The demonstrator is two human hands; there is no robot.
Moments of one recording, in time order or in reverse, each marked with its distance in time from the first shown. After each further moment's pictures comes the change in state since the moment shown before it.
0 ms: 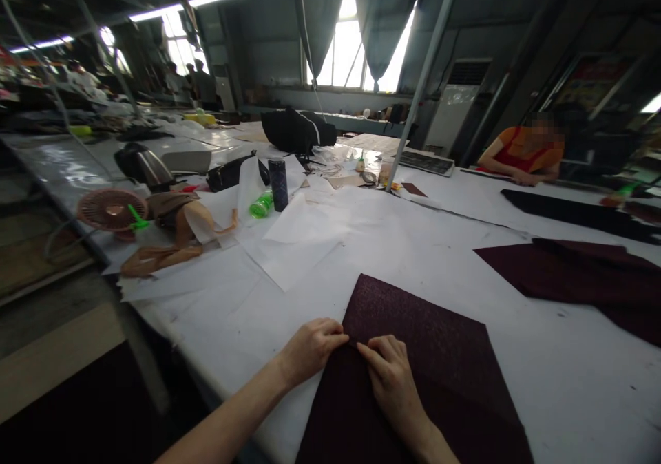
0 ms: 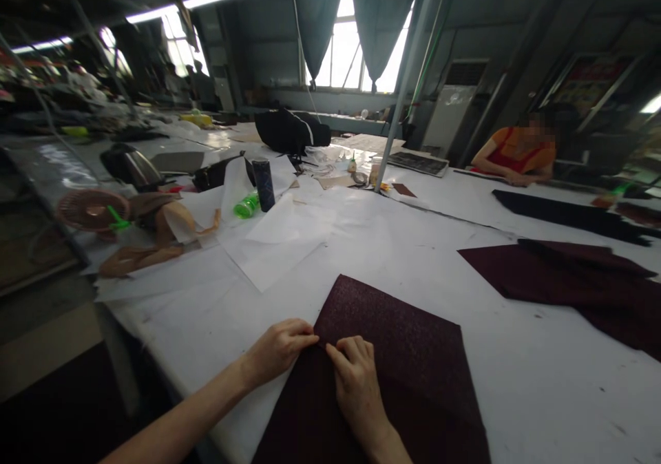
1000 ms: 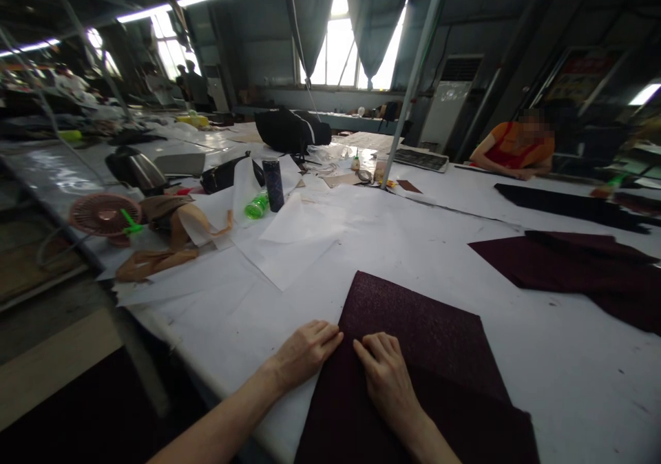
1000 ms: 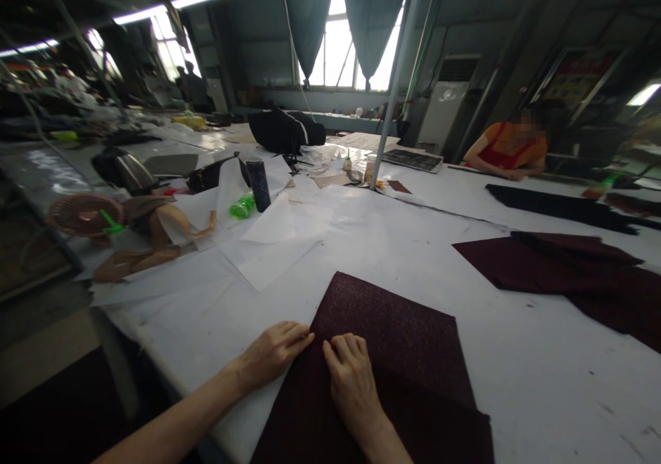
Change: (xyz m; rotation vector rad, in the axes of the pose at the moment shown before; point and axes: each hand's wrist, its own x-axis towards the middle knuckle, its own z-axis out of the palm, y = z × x) left_hand -0.007 0.003 -0.003 0.313 -0.012 0.195; right_hand -0.003 -0.004 0.005 -0.132 -0.046 -0.082
